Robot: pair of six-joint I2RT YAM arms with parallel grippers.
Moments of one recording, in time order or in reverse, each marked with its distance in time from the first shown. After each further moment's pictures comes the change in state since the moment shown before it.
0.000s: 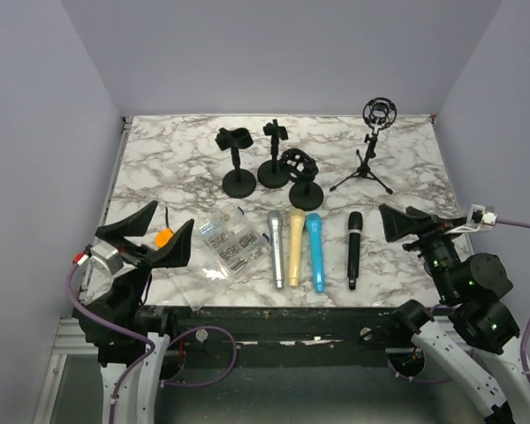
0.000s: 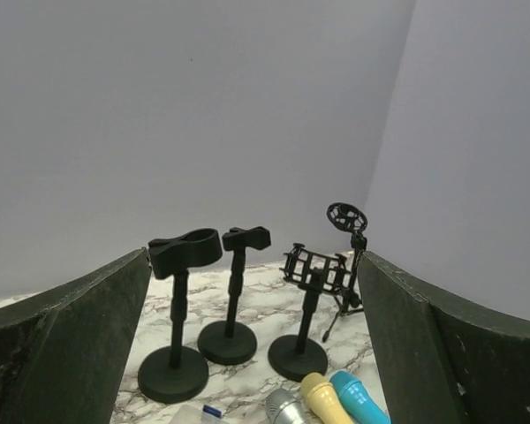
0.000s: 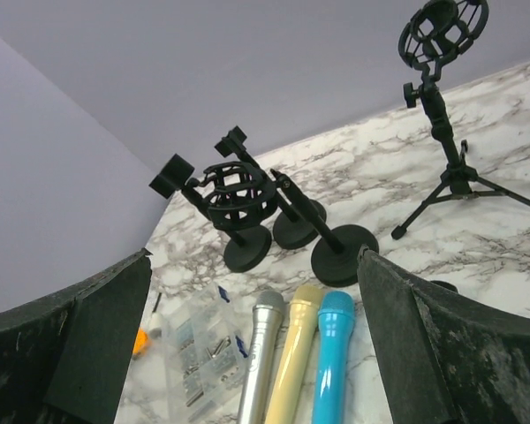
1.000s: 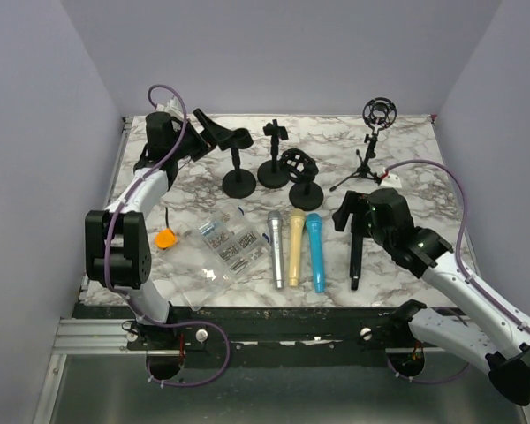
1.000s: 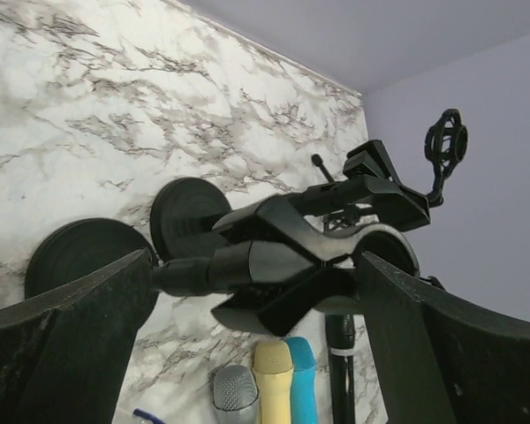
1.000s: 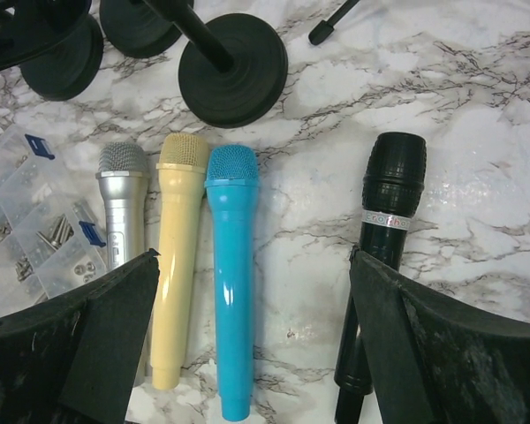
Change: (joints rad) left arm 0.007 1.674 0.732 0.110 0.230 -0.391; right arm 0.000 0.645 0.066 -0.130 -0.056 0.005
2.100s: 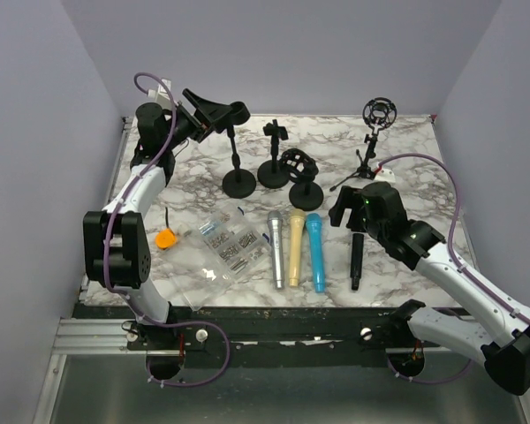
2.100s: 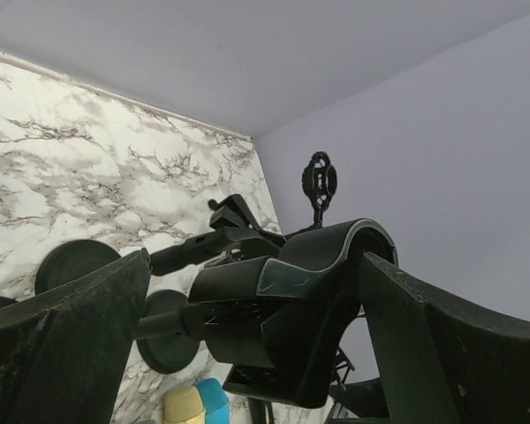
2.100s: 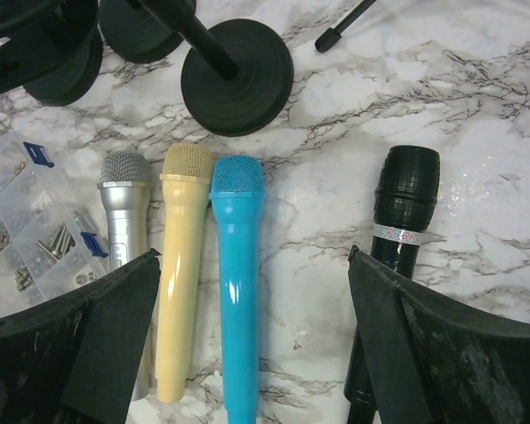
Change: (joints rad) left arm 0.019 -0.044 0.043 0.187 0.063 -0.232; right arm 0.000 0.073 0.042 0.014 0.000 -0.003
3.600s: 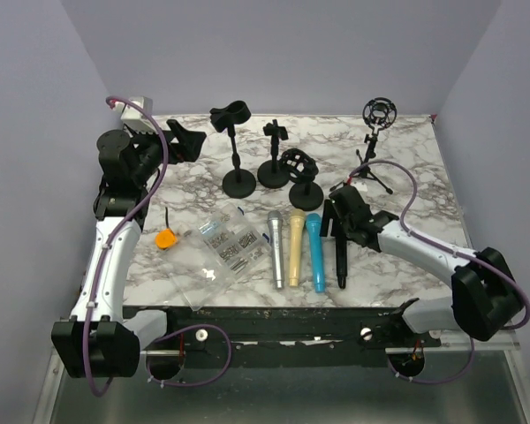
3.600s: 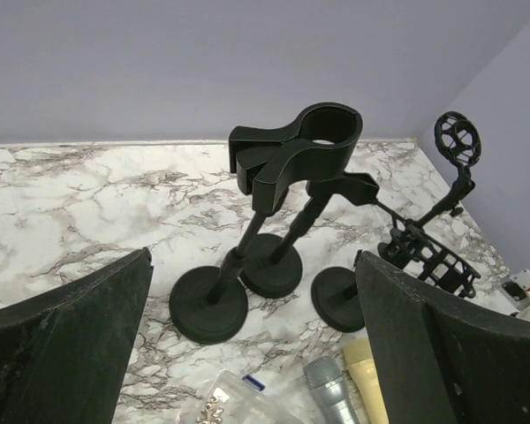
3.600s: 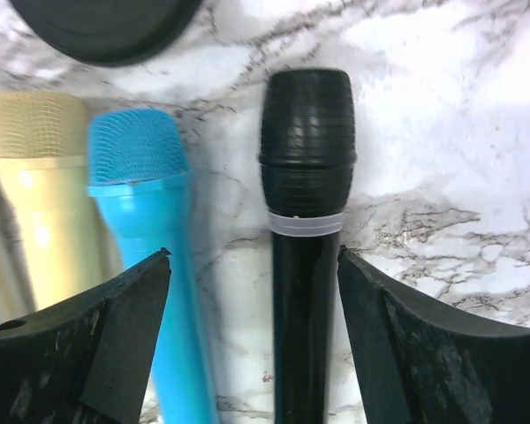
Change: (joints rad) left arm 0.033 -0.566 -0.171 -0.417 -0.206 0.687; right arm 0.000 0.394 -0.067 0.110 0.014 0.060
